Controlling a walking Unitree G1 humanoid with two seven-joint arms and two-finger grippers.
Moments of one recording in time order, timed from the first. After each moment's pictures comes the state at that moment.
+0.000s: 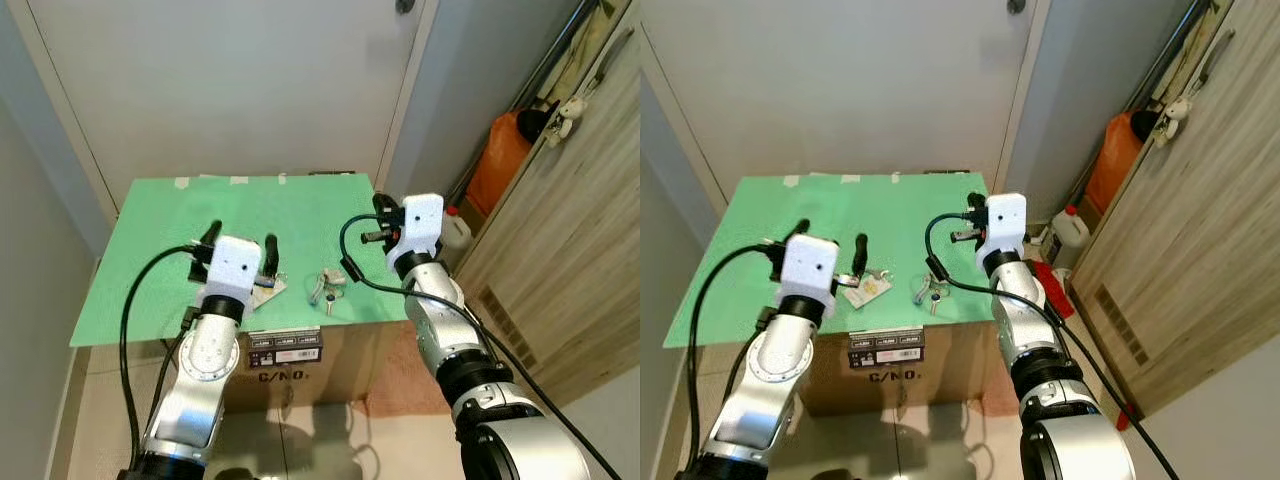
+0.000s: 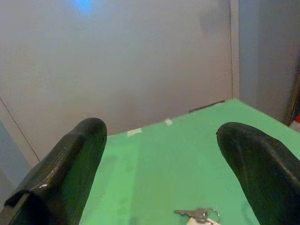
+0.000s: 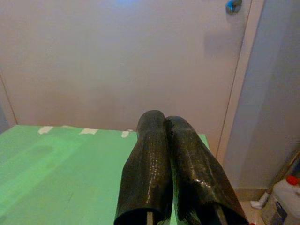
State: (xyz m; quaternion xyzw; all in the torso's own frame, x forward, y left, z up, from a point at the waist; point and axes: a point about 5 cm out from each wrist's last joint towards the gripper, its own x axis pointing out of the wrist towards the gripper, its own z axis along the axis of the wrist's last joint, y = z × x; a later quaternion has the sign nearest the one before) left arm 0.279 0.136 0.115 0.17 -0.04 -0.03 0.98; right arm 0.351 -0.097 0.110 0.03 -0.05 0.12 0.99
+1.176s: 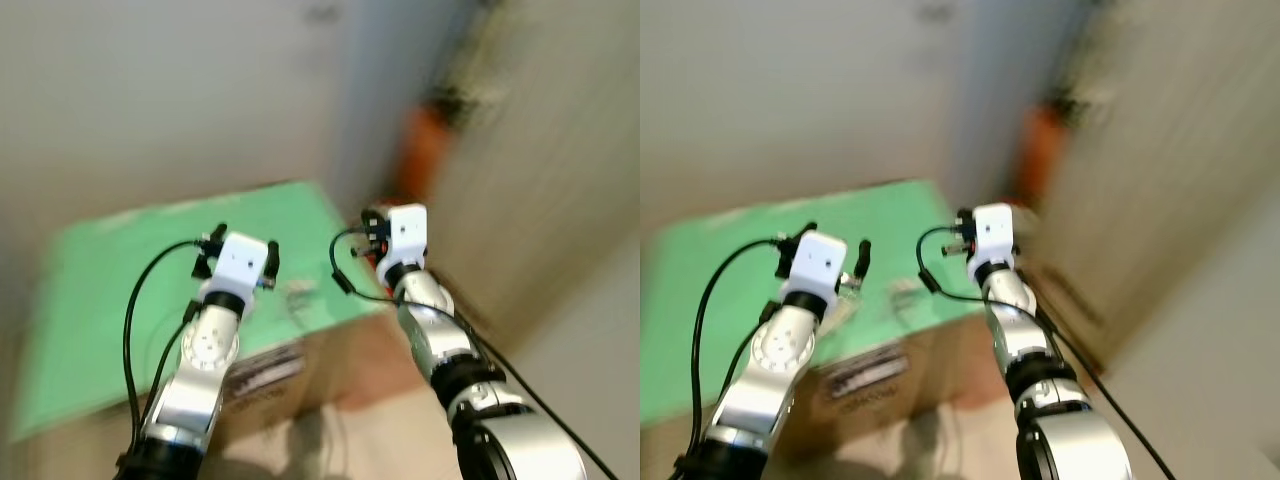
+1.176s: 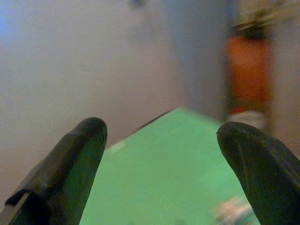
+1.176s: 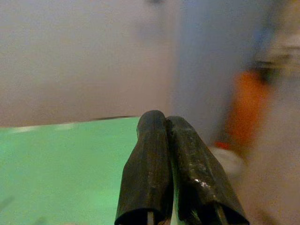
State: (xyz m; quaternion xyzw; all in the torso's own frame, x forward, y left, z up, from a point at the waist) left arm 0.288 0.134 0.112 0.19 -0.01 -0.05 0.98; right arm 0.347 -0.087 0.095 0.02 -0.01 0.14 0.99
